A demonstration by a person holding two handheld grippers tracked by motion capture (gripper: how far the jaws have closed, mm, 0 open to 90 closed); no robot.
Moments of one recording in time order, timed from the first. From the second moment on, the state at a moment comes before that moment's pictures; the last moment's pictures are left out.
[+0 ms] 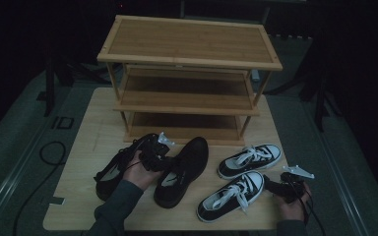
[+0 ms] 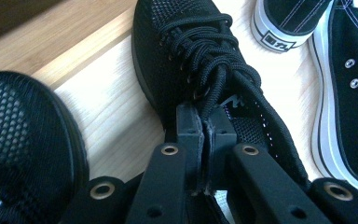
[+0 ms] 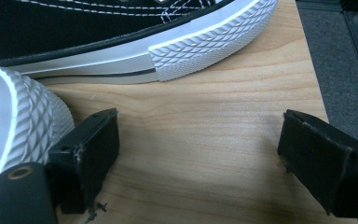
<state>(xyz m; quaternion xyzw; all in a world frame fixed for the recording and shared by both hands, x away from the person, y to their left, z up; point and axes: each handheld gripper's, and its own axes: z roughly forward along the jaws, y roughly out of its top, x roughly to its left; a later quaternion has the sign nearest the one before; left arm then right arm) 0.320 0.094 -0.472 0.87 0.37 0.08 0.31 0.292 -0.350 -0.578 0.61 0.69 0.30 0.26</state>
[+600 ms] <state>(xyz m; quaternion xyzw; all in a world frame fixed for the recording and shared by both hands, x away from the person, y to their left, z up) 0.307 0.123 -0.472 0.86 0.40 0.09 0.31 0.292 -0.350 -0.578 0.61 0.69 0.30 0.26</state>
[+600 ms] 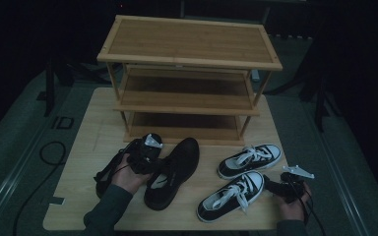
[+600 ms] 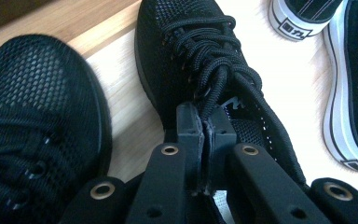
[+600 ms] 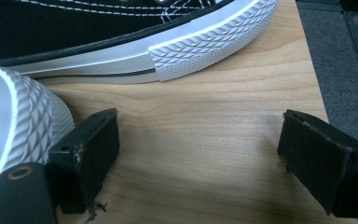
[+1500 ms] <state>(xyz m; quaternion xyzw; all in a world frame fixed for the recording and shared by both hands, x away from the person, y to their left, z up) 0.278 0.177 -0.471 0.84 0.44 0.10 0.30 0.292 -0.350 -0.578 0.61 0.69 0.30 0.26</state>
